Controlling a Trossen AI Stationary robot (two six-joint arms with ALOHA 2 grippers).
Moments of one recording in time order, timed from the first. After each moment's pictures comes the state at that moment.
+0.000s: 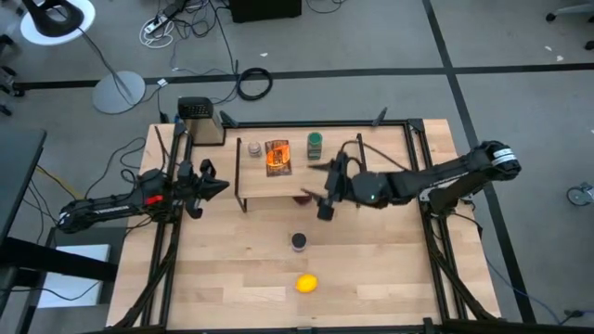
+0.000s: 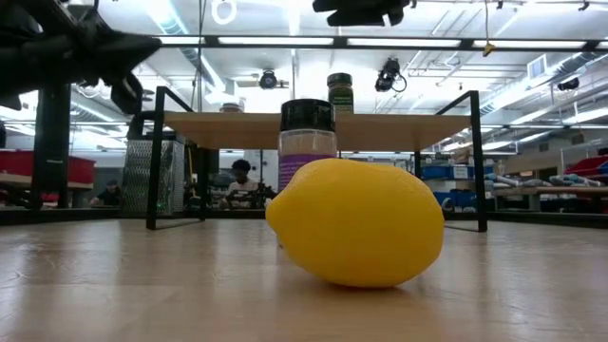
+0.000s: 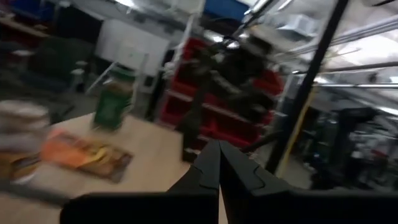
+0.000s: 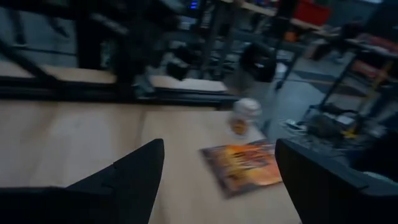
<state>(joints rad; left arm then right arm) 0.21 0.11 0.01 0.38 0.20 -0.43 0.19 1.39 1.02 0.13 0.59 -0.13</state>
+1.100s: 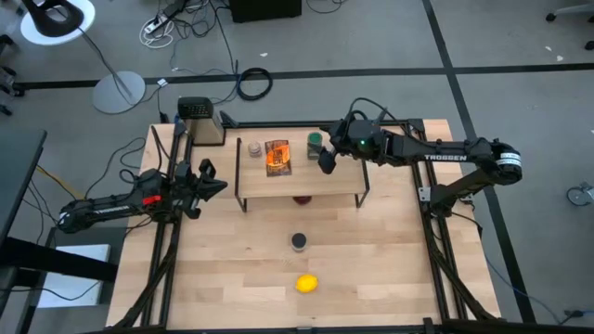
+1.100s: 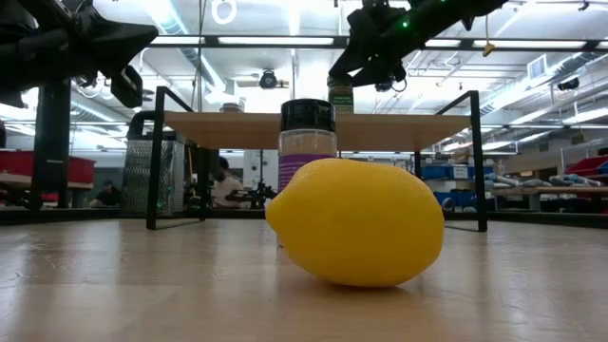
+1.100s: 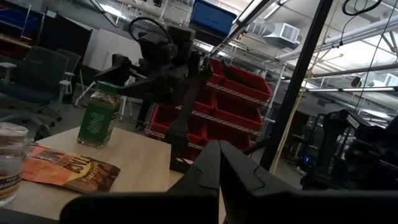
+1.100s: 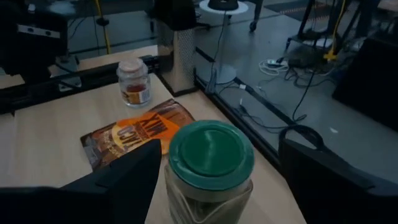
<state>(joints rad) 0.21 0.11 0.01 0.42 0.21 -0.42 -0.25 1.36 1.02 -0.03 0.29 0.07</state>
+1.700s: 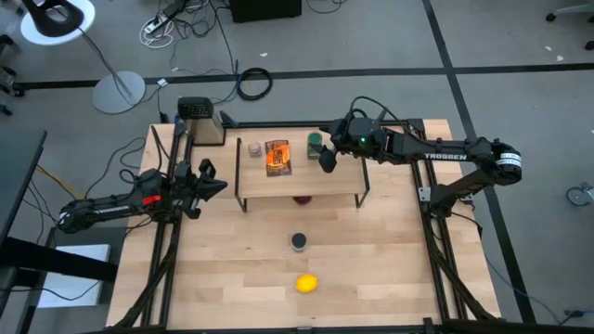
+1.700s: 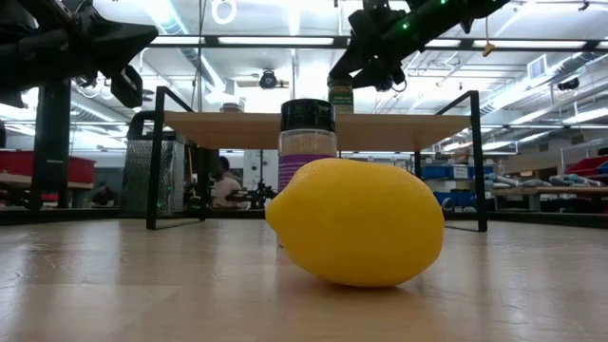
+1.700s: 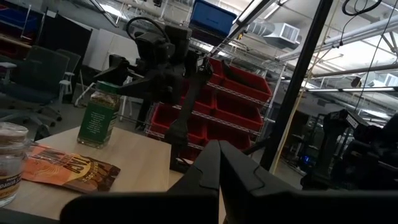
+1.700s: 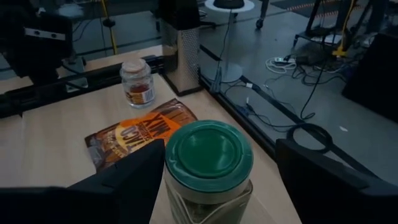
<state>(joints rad) 0.21 0.11 0.01 0.42 0.21 -0.42 -0.27 1.36 1.02 -0.03 0.24 0.08</state>
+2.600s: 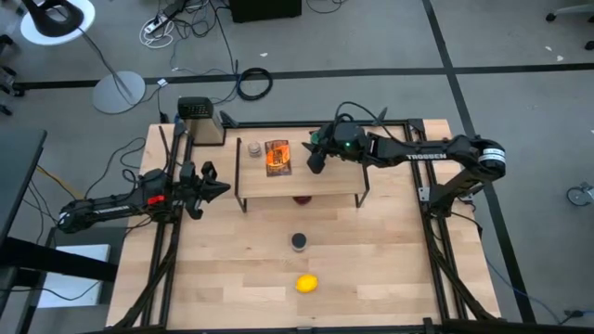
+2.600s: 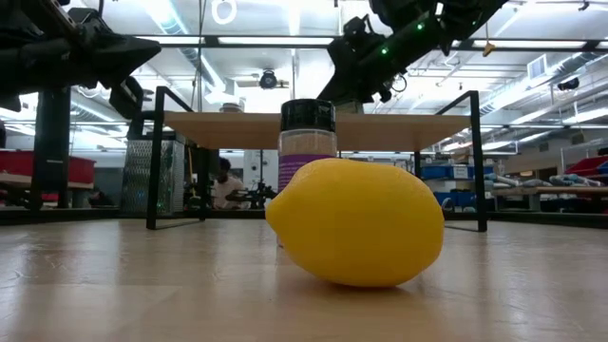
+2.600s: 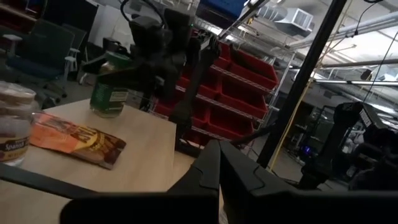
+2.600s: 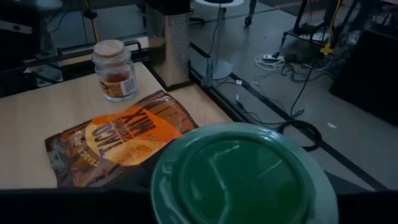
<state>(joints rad) 0.21 0.11 0.01 0.34 0.21 -0.45 -0.26 1.50 1.02 0.11 0.30 0.07</state>
